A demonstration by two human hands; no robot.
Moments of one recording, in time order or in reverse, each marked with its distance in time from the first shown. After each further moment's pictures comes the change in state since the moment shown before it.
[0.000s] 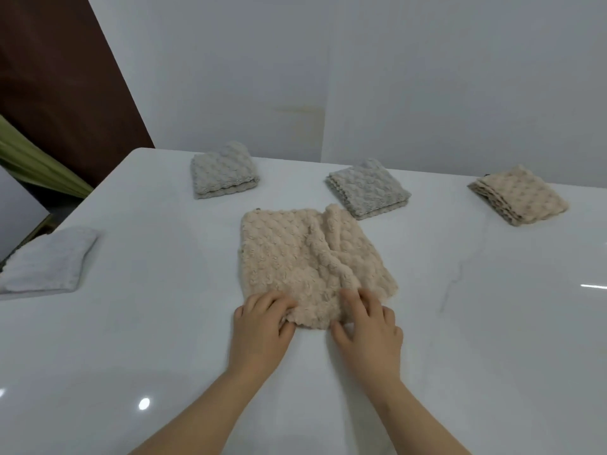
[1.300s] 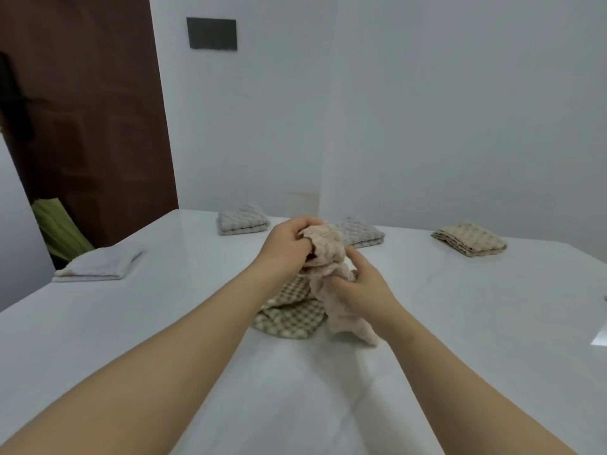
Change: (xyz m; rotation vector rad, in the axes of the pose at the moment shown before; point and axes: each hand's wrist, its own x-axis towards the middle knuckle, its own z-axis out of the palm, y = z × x) left_hand -0.057 0.080 -0.088 -0.871 0.057 0.133; right_hand -0.068 -0.014 -0.040 0.654 0.022 -0.303
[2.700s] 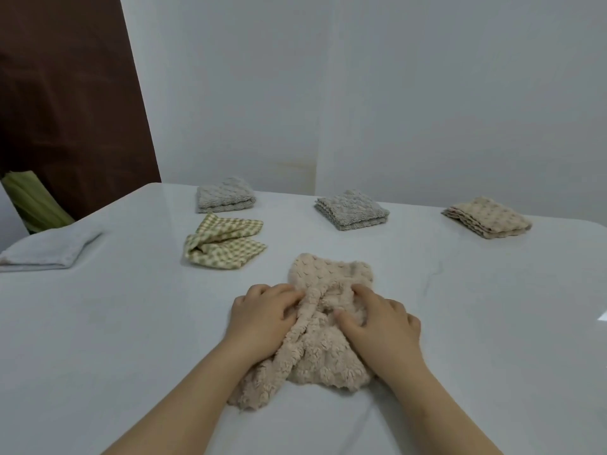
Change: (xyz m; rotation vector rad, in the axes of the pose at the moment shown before) left_hand 0.007 -0.120 0.022 0.983 -0.187 -0.044; right_hand 0.009 0.084 -0.004 -0.668 0.060 0.093
